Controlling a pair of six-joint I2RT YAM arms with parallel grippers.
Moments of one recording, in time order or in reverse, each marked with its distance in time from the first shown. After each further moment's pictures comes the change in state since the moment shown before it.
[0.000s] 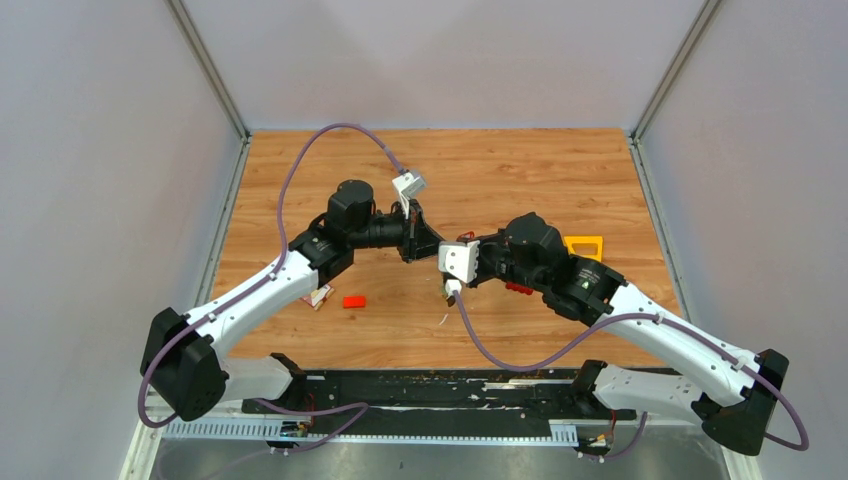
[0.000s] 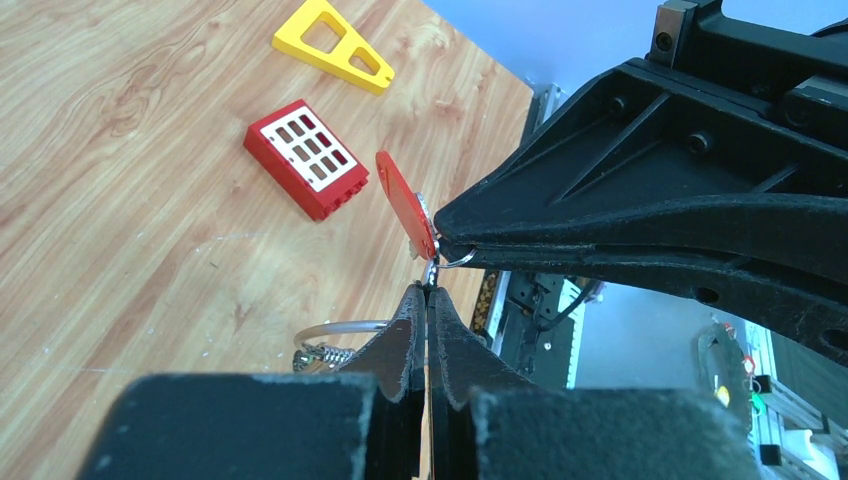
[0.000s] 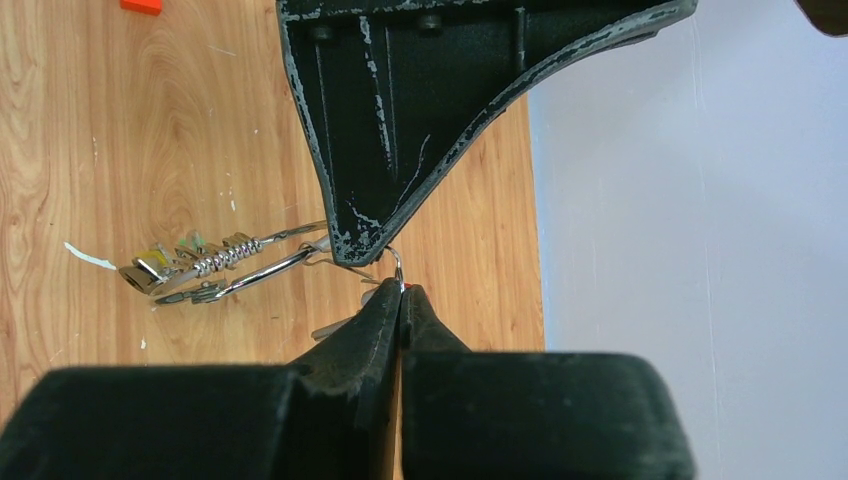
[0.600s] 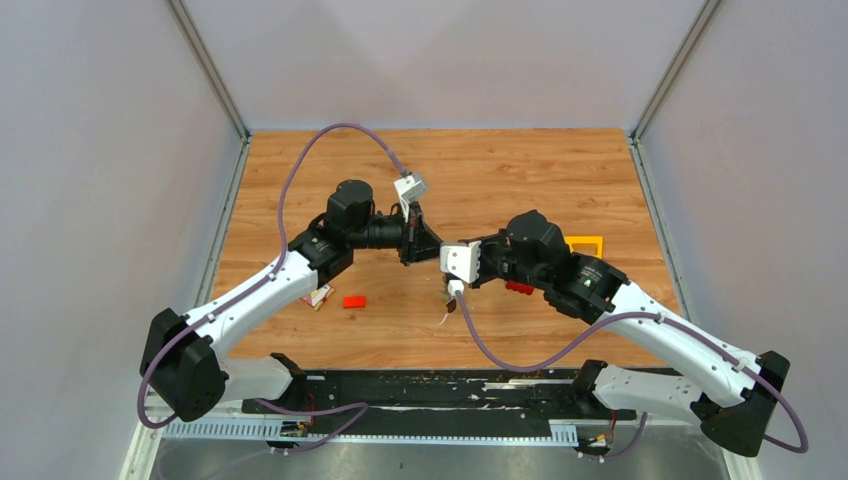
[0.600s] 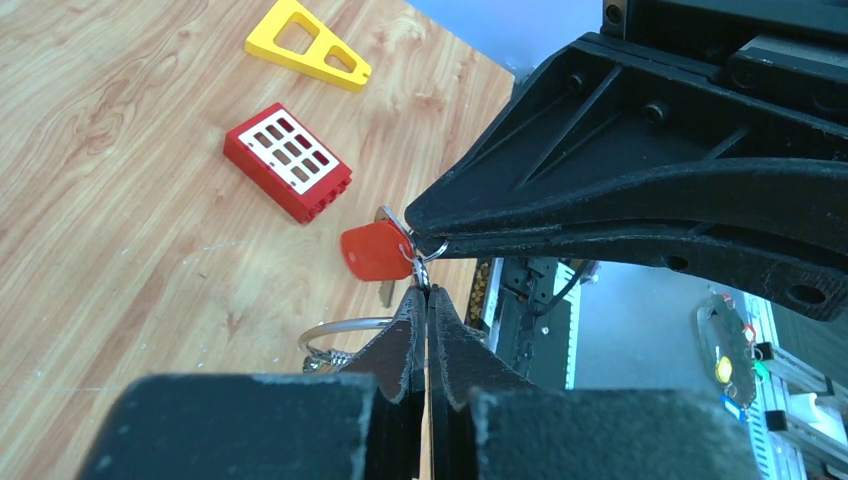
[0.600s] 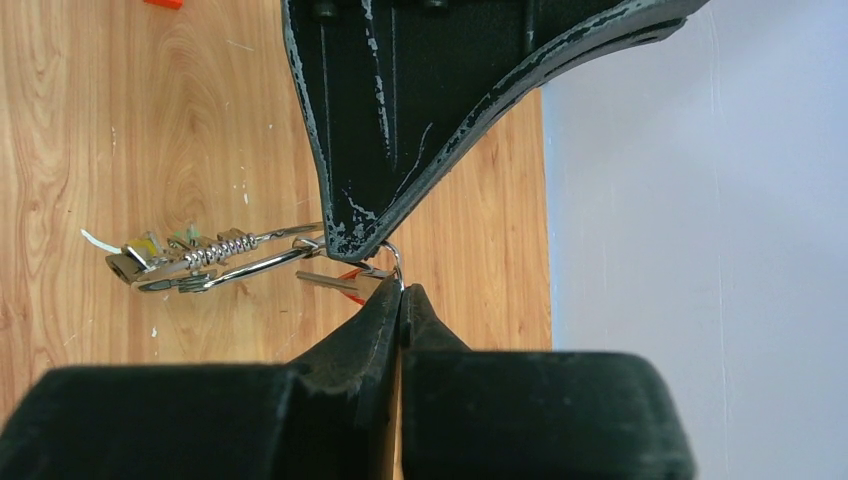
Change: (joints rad) left arm 0.000 -0.003 0.000 0.003 0.062 0.042; right arm -0.019 0.002 0.015 -0.041 -0.039 -0.014
